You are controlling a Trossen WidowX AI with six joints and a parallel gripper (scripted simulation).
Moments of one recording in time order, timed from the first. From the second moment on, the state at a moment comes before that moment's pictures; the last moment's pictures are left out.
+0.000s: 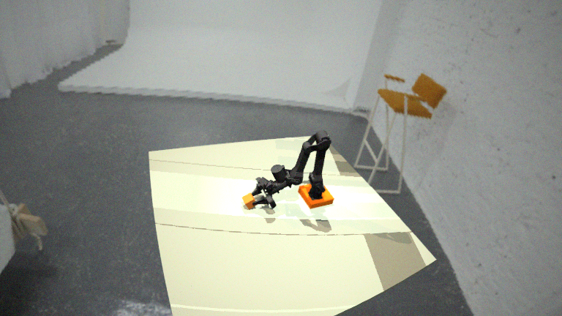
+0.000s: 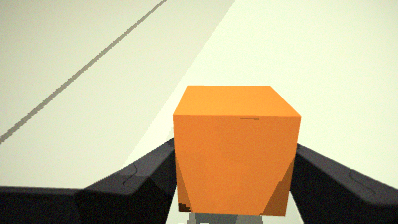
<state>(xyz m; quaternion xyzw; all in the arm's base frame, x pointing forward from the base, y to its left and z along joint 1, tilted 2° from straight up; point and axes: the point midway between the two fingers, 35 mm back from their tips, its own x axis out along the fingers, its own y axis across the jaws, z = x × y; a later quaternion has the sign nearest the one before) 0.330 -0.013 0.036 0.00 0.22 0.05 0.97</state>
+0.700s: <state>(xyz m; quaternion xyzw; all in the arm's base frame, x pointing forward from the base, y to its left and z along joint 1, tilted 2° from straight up) 0.329 -0.013 0.035 0.00 0.22 0.05 0.97</state>
